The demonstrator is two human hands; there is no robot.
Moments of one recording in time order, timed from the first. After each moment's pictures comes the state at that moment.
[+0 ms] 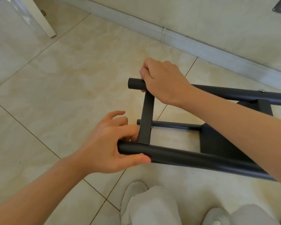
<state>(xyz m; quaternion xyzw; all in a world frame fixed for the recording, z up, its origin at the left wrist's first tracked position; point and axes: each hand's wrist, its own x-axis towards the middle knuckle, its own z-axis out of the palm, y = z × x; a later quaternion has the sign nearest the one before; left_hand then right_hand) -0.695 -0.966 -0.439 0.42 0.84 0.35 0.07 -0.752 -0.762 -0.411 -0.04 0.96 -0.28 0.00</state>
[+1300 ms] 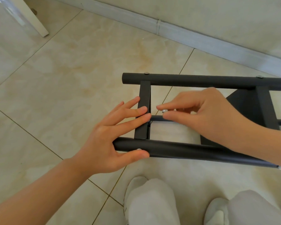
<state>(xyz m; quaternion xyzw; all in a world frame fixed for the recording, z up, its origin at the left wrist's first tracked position) -0.685 -0.962 -0.449 0.43 0.80 0.41 0.05 -0.640 -0.727 -0.399 0.00 0.87 -0.49 0.05</state>
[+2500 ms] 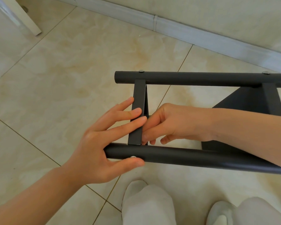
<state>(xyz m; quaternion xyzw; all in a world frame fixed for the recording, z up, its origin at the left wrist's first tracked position) -0.686 -0.961 -0.456 0.43 0.79 0.44 0.04 -0.679 -0.740 -0.438 -0.01 0.70 -0.57 0.43</state>
